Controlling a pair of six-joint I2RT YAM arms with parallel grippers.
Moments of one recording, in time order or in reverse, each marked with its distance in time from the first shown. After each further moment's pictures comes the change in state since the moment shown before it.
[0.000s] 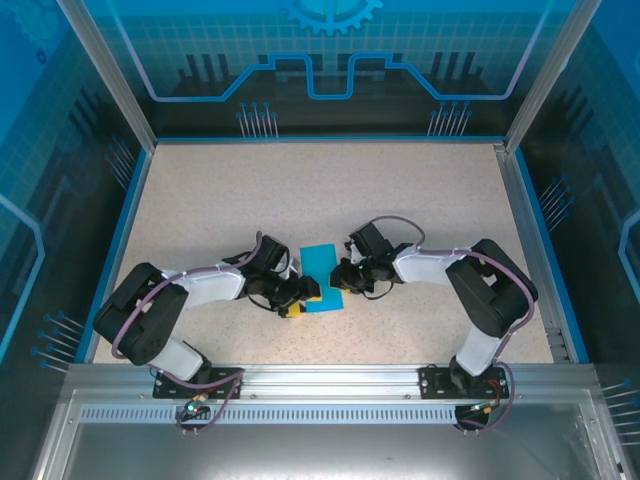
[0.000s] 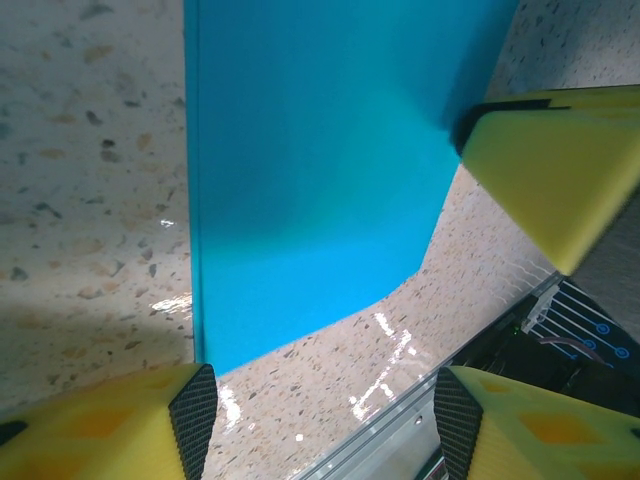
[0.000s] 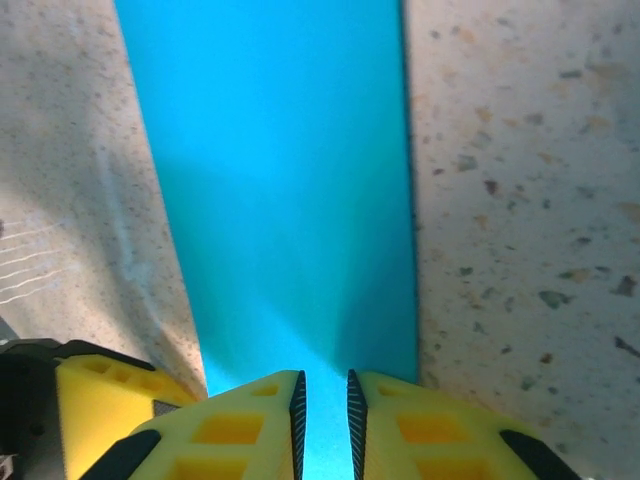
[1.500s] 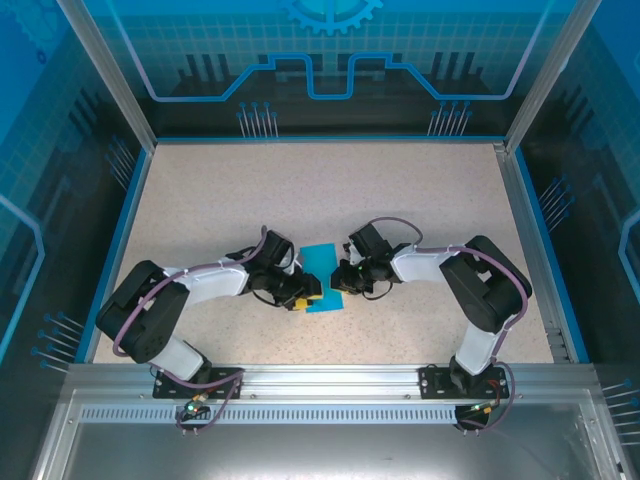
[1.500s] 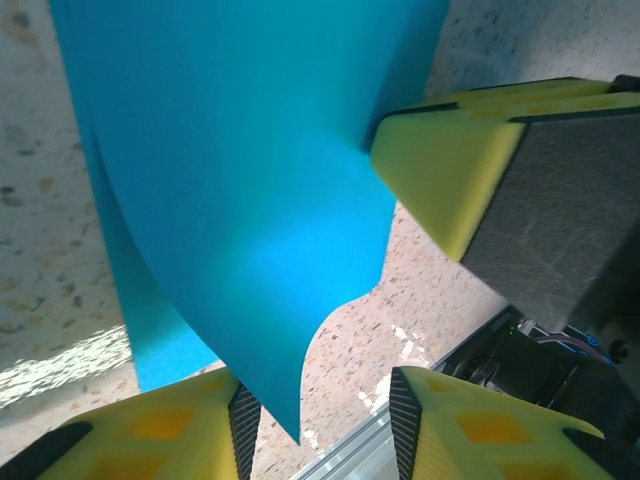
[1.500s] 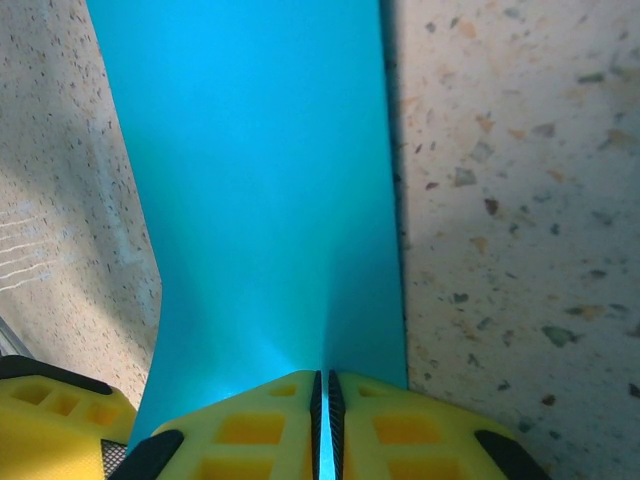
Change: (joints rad) left arm -0.017 0.016 0.061 -0.014 -0.011 0.022; right arm -0.005 0.047 0.002 0.016 -0.025 -0.031
